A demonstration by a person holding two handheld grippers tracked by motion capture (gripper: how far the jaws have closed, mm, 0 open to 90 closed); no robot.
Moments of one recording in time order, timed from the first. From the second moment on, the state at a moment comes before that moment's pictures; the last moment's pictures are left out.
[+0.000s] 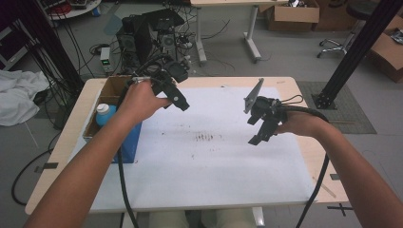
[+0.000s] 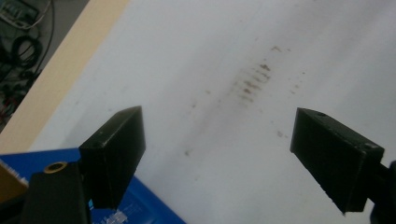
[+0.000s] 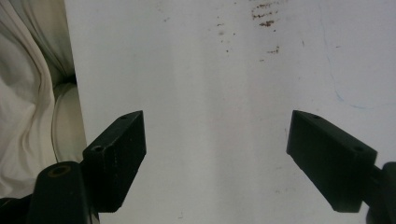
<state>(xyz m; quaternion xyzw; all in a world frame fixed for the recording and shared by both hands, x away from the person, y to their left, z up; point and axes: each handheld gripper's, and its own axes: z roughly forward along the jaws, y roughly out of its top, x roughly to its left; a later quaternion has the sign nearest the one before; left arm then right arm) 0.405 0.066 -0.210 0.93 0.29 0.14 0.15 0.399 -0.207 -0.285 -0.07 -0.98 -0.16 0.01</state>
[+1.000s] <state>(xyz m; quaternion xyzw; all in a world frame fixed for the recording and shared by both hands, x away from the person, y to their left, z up) 0.418 0.028 -0.239 0.96 0.22 0.11 0.13 0.406 -0.206 -0.296 -0.07 -0.98 -0.16 0.03</state>
